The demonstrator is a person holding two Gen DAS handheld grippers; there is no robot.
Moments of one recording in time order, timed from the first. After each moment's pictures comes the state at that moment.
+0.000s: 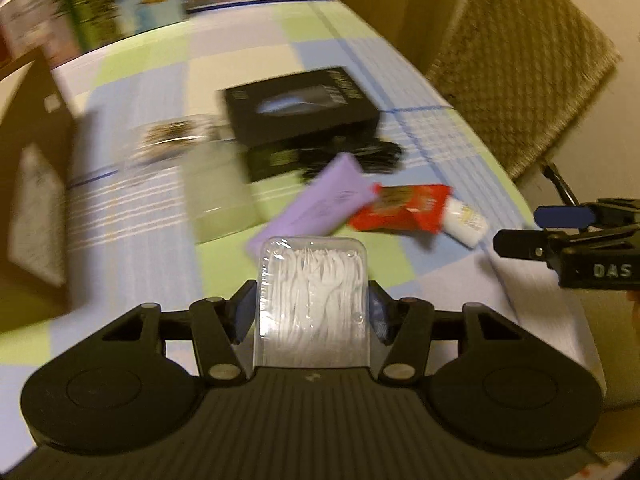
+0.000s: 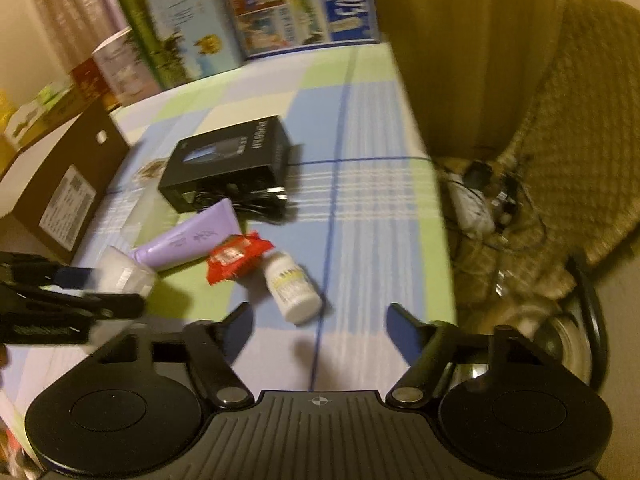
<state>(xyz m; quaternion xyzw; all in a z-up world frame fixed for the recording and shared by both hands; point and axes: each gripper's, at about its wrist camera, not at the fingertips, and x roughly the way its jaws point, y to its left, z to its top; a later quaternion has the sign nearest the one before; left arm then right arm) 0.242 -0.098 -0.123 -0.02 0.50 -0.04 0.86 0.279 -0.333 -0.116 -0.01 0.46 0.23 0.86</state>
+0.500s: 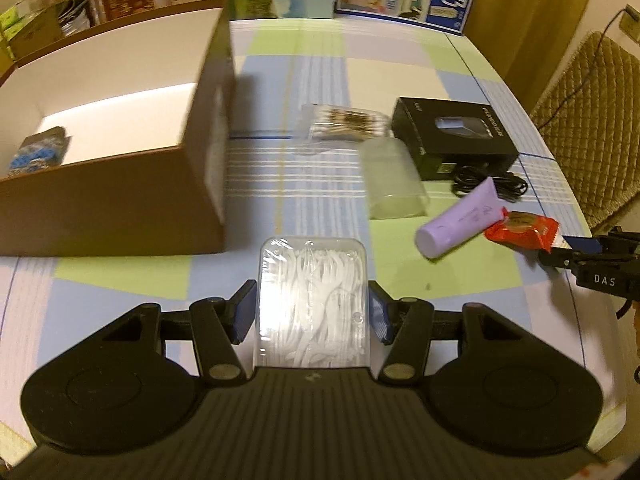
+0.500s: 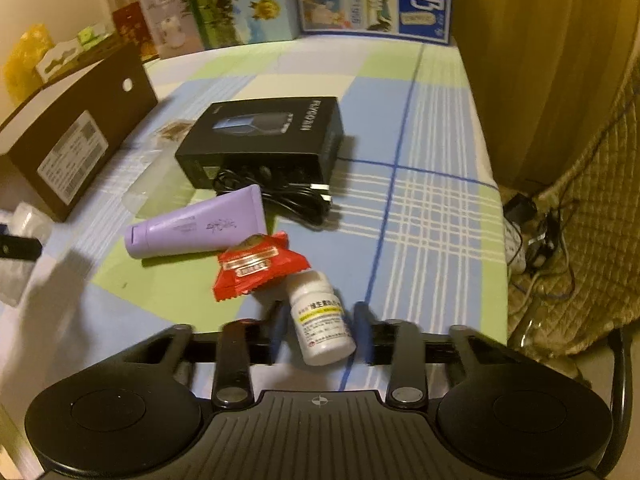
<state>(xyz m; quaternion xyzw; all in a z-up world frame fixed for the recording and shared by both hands) 0.198 -0.008 -0.104 -0.07 0.49 0.09 0.86 0.301 -0.294 -0.145 -0.09 0.45 0.28 0.84</state>
